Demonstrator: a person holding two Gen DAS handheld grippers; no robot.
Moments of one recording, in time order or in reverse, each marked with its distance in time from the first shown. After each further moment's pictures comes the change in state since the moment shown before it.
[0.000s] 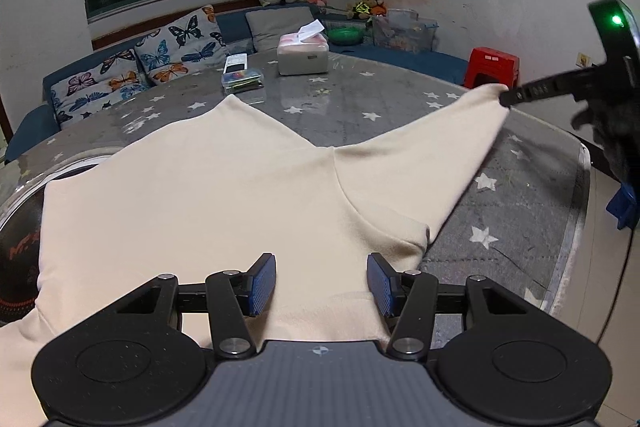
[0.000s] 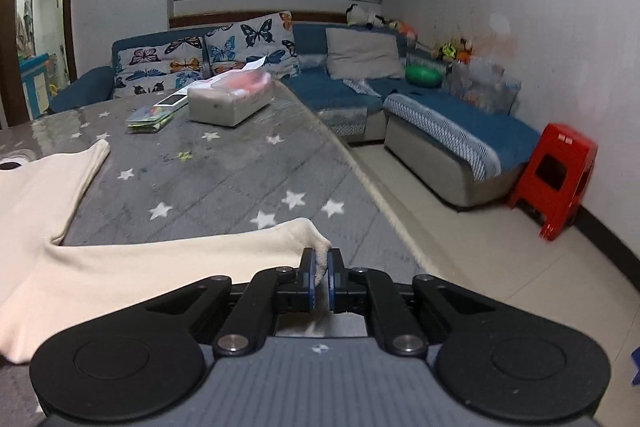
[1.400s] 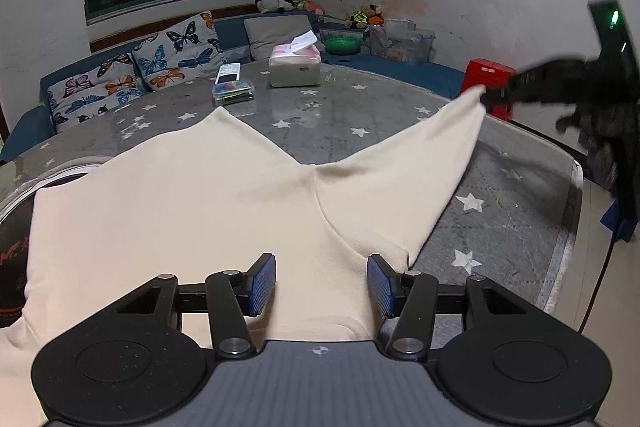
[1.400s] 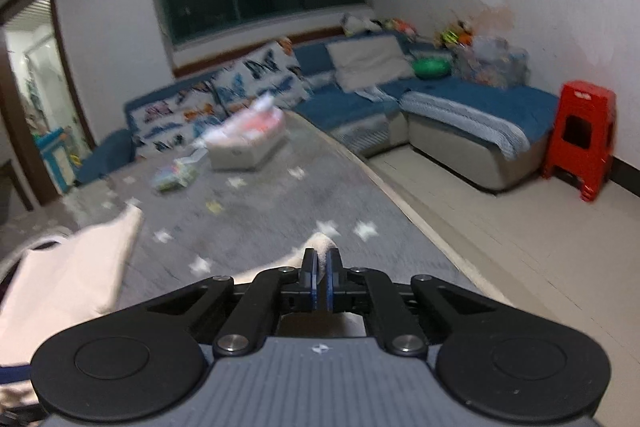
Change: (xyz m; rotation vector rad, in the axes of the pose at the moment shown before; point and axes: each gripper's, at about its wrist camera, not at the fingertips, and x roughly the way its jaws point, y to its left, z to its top) left arm 0.002 -0.011 0.009 -0.016 -0.024 -0.018; right arm -0.021 -0.015 0.012 0.220 -0.075 0.153
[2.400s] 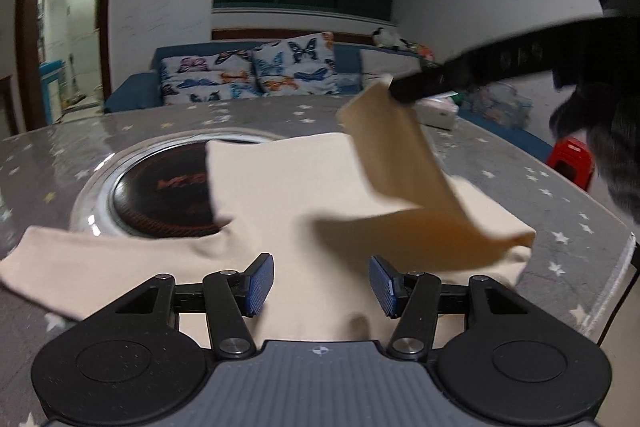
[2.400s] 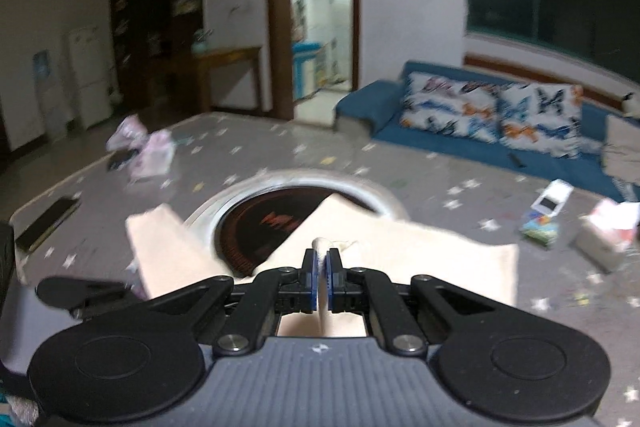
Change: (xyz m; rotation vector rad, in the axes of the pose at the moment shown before) left arm -0.101 0.097 -0.055 -0.283 -0.108 0.234; right arm -0.027 0.299 -0.022 -0.590 0.115 0.629
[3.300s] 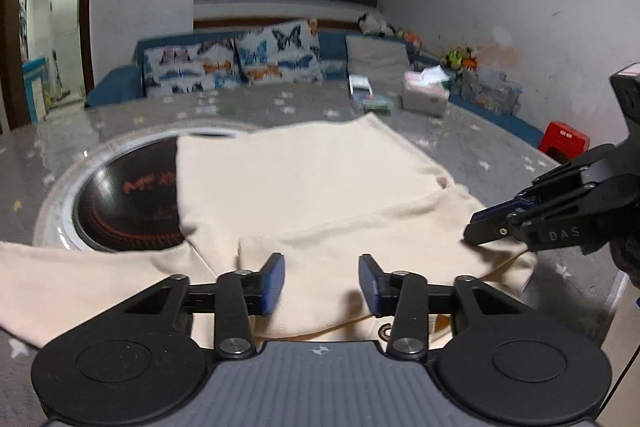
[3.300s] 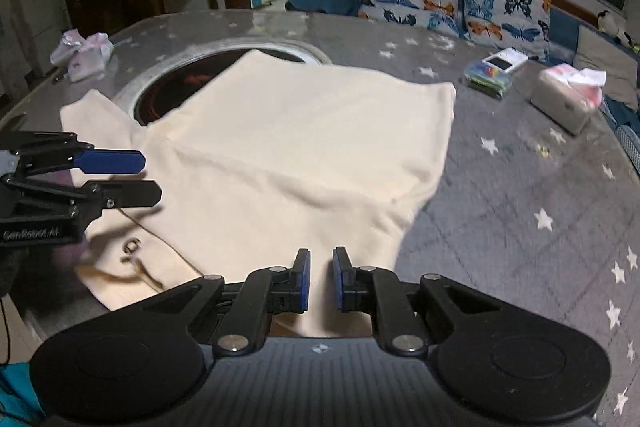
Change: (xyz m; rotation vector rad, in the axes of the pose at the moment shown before) left arm 0.041 -0.015 0.011 0.029 0.055 -0.045; right arm 0.002 -0.071 -0.087 0.089 0.278 -0.109
